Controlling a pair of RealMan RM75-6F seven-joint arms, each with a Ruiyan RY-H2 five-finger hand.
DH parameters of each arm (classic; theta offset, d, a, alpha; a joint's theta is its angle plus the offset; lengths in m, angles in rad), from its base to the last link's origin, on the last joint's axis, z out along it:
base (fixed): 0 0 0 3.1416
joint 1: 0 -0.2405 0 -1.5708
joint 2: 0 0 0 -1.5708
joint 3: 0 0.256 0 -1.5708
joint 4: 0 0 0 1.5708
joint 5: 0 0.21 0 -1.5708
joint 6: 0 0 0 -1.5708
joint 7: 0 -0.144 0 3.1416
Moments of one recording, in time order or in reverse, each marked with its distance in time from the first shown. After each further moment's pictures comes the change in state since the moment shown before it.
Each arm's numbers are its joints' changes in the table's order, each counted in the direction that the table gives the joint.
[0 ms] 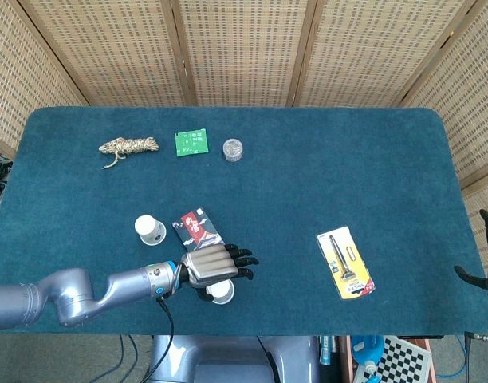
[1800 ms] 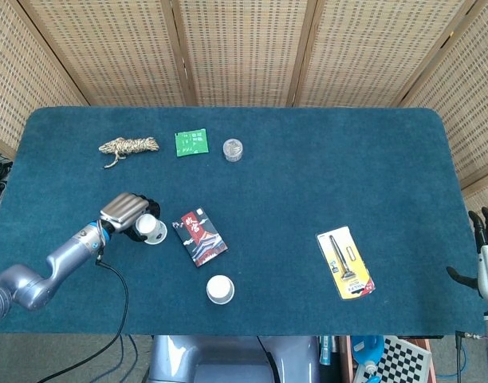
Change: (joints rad) left arm -0.297 0.105 0.044 0.526 -0.146 0.130 0.131; right arm -0.013 0.038 -0.008 0.017 -0.001 -0.006 0.044
